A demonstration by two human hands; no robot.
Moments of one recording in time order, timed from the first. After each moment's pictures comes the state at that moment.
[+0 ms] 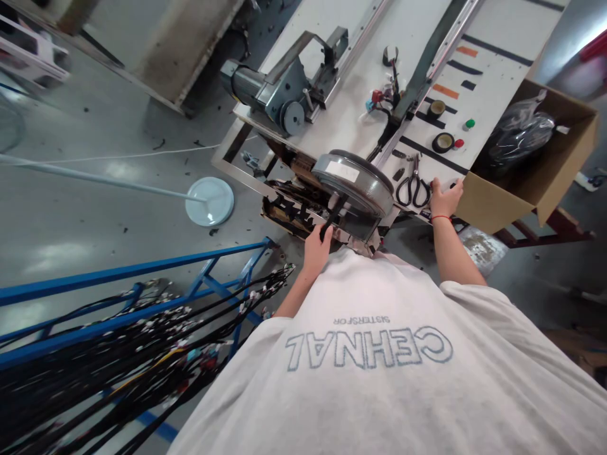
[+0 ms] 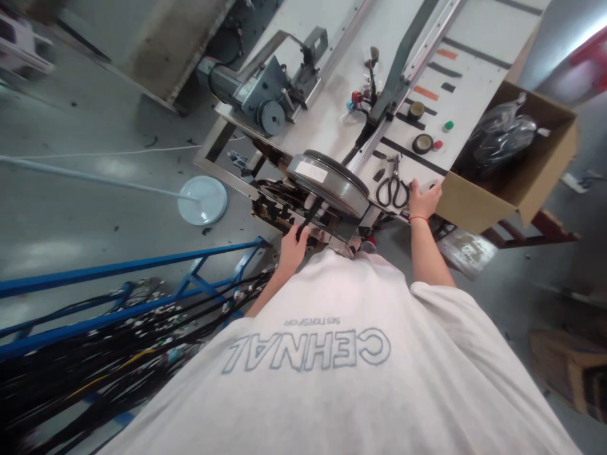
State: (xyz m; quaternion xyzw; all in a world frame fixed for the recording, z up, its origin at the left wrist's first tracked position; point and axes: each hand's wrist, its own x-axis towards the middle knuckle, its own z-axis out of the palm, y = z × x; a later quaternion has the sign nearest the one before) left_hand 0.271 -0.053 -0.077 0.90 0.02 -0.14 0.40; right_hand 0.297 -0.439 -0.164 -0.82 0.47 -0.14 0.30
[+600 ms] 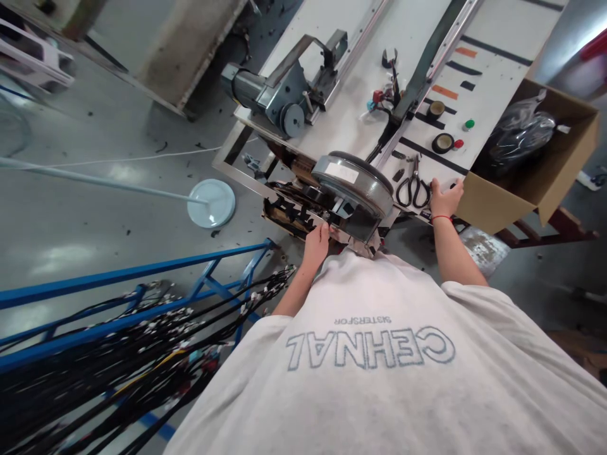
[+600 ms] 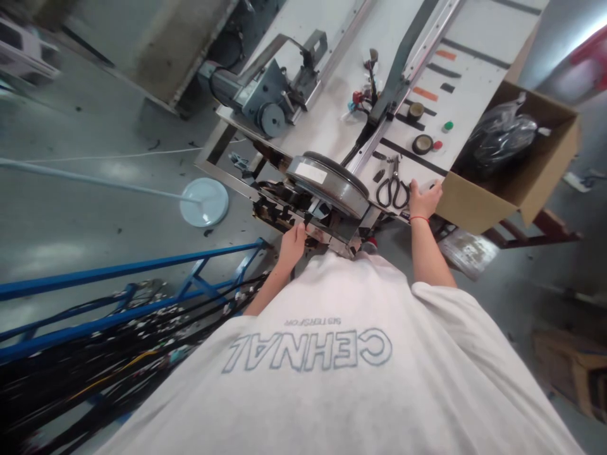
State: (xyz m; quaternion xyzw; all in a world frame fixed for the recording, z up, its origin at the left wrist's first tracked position) left_hand 0.282 -0.053 -0.076 0.90 -0.02 -0.16 0.39; right_hand 0.296 -0.439 -0.167 -0.83 0.47 -0.14 0.28
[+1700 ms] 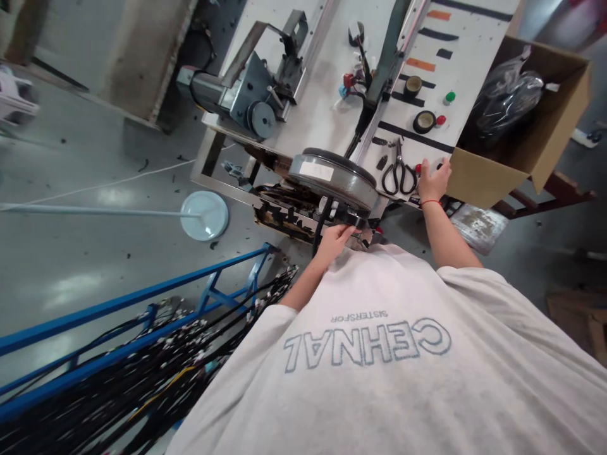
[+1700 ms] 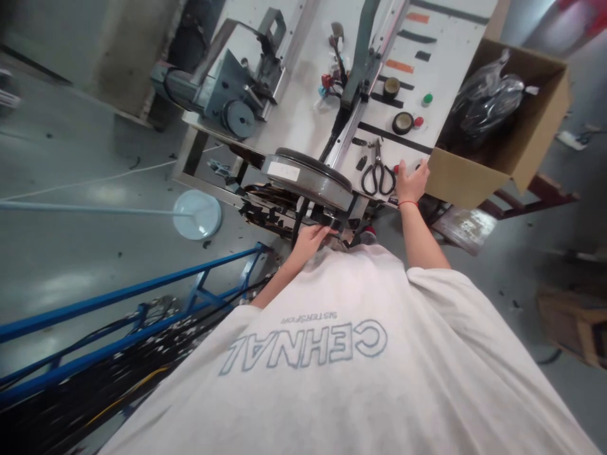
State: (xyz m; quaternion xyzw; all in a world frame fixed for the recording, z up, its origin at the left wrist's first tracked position) left_hand 0.277 -0.102 -0.081 0.79 -0.14 -0.32 0.50; right_hand 0.294 -0.431 -0.172 -0.83 0.46 -0.14 0.26
